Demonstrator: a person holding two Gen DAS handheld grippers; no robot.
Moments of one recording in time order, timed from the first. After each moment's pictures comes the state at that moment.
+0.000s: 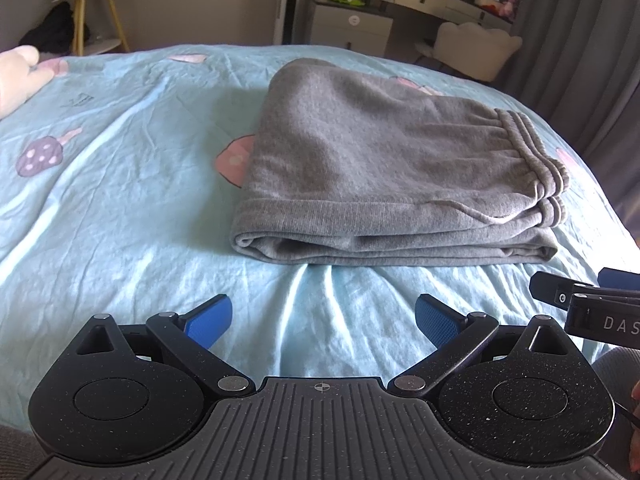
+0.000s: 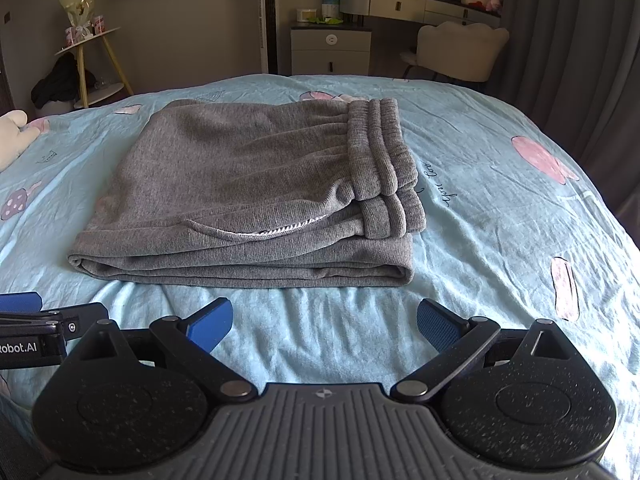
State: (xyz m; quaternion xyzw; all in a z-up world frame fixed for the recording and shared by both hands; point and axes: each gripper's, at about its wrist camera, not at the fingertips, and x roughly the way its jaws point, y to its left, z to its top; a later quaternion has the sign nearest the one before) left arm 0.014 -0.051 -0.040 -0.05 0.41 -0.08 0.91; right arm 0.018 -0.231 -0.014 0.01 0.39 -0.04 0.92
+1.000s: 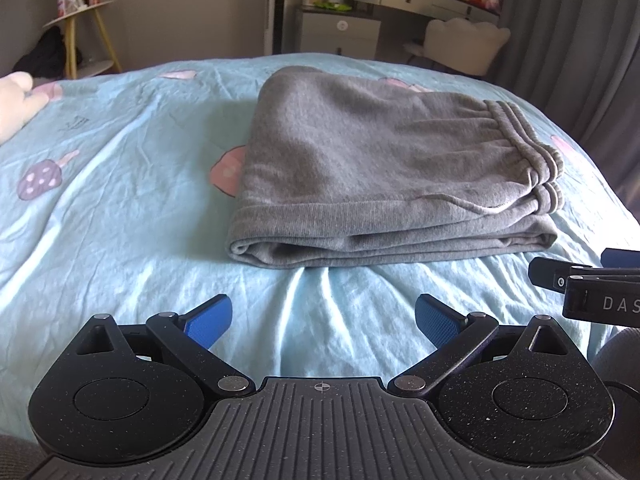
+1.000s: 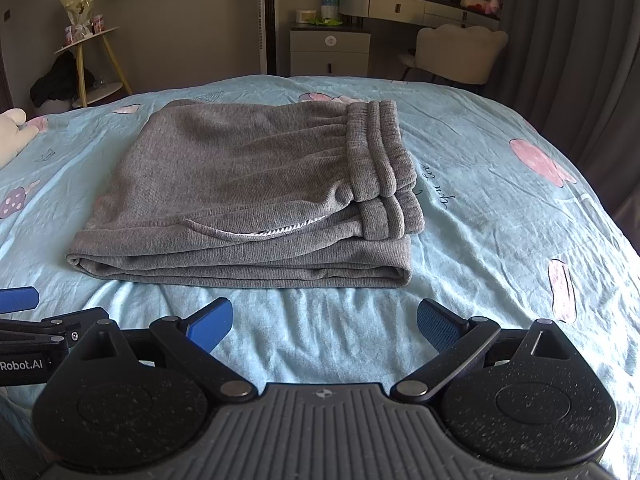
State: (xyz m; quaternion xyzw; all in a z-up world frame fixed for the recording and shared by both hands) left arm 0.009 -0.059 -0.040 -0.01 0.40 -0.09 0.91; right arm 0.017 -0.229 -0.014 0.00 0.39 -0.05 0.92
